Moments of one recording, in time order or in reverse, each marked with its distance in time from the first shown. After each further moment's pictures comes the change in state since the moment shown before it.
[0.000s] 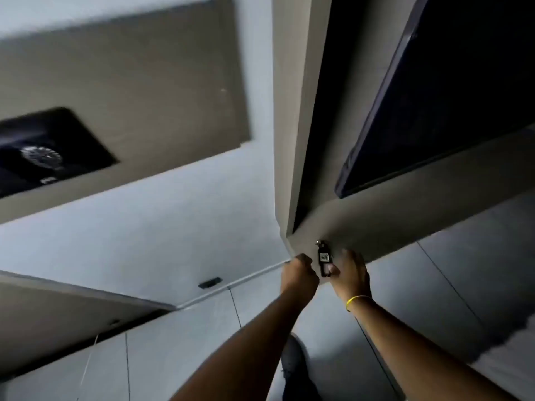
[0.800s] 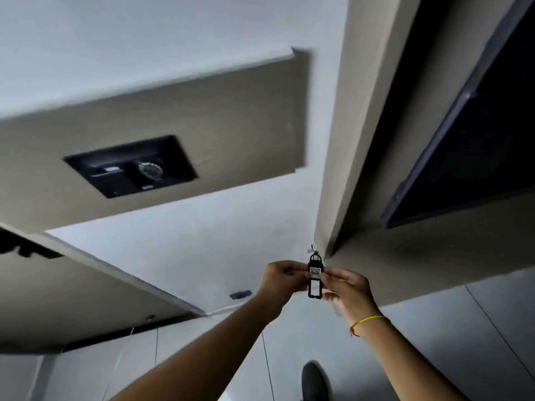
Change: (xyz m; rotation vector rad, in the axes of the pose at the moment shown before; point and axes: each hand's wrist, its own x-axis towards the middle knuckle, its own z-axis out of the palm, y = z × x) left_hand -0.013 -0.046 -0.095 -0.760 -0.067 -0.091; right_hand -0.020 -0.058 0.009 1.018 -0.444 0.200
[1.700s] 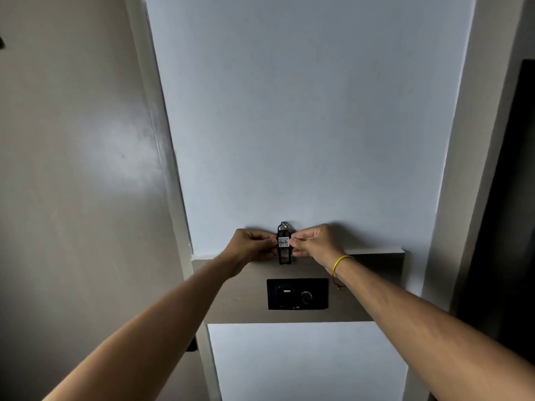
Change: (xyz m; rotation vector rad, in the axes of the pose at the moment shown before) left_hand -0.202 0.335 -0.312 0.037 0.173 0.691; right_hand -0.166 -0.322 0.364 -0.323 -0.466 -0.766
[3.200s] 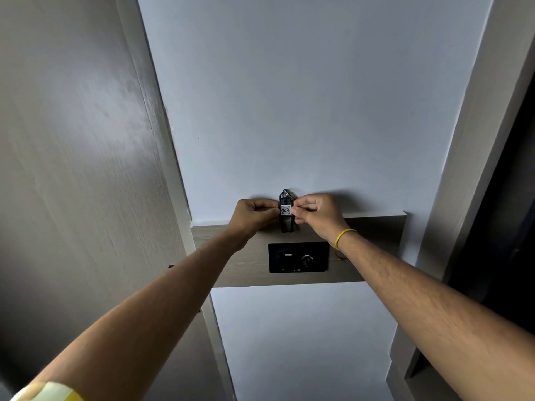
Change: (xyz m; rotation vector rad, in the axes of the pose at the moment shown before) left_hand -0.004 -0.020 0.010 0.016 0.035 0.119; right_hand -0.008 0.019 0.006 -0.135 0.058 -0.111
